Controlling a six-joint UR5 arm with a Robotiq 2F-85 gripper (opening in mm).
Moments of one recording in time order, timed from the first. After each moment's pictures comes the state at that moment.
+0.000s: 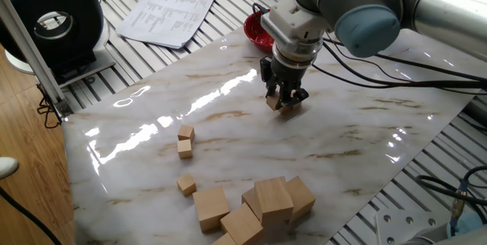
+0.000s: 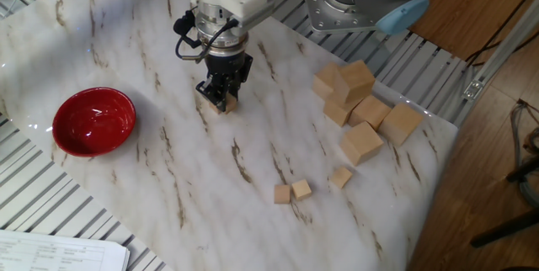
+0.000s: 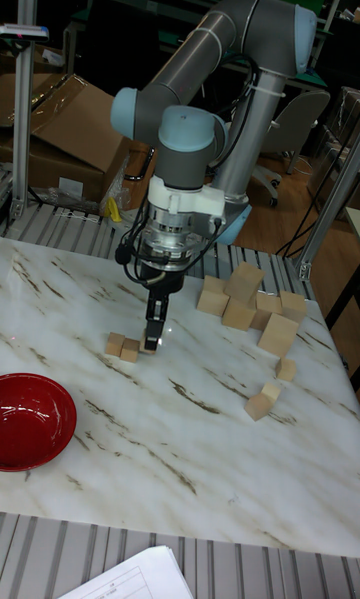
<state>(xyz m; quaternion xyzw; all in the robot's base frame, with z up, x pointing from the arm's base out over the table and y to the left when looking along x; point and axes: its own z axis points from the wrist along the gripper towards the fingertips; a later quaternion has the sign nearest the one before) 0.472 -0.009 0.042 -0.69 0.72 -0.02 0.07</state>
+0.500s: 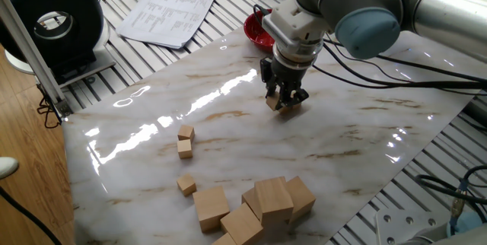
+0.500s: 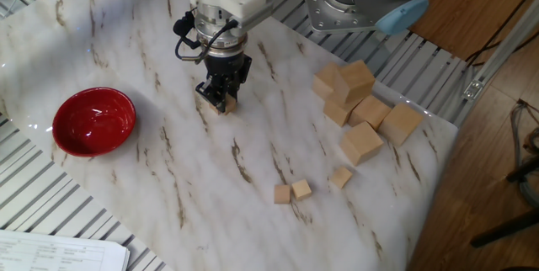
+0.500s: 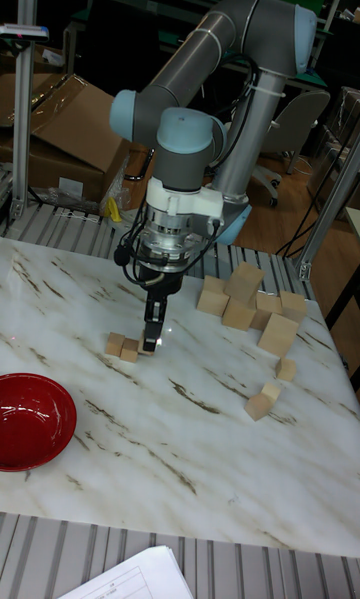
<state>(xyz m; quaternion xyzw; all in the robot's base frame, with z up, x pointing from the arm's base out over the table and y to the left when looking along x) 0.473 -0.010 0.044 -0.70 0.71 -0.02 0.07</state>
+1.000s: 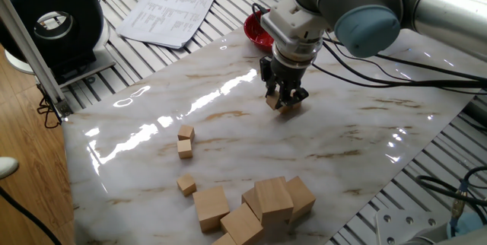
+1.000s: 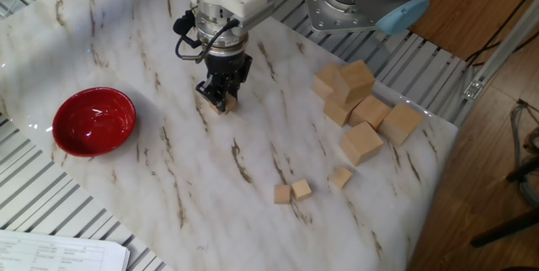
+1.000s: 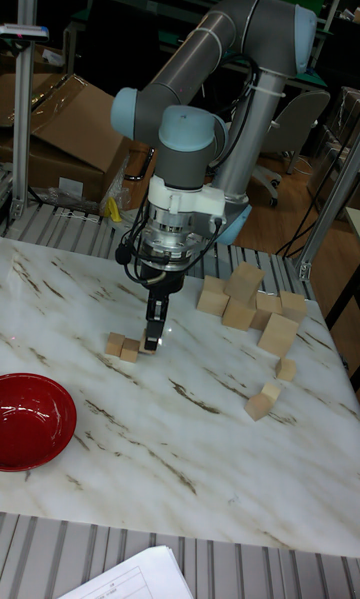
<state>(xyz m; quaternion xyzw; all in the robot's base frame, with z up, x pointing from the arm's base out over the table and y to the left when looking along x) 0.473 -0.007 0.044 -0.69 0.72 -0.02 0.07</state>
